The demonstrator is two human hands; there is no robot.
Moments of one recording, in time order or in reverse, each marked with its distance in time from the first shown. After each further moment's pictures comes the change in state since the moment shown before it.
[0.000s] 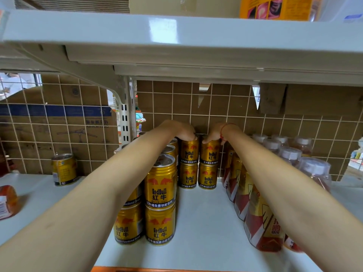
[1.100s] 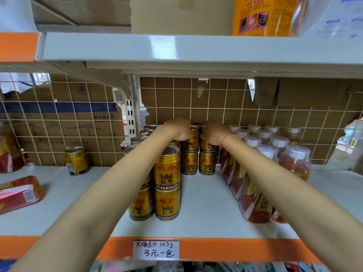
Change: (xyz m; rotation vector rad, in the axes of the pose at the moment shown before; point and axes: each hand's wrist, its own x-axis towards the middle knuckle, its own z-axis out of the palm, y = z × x) left_hand -0.070 0.009 0.016 -0.052 0.327 0.005; right_hand -0.036 -0.002 0.031 0.024 0.228 -0.145
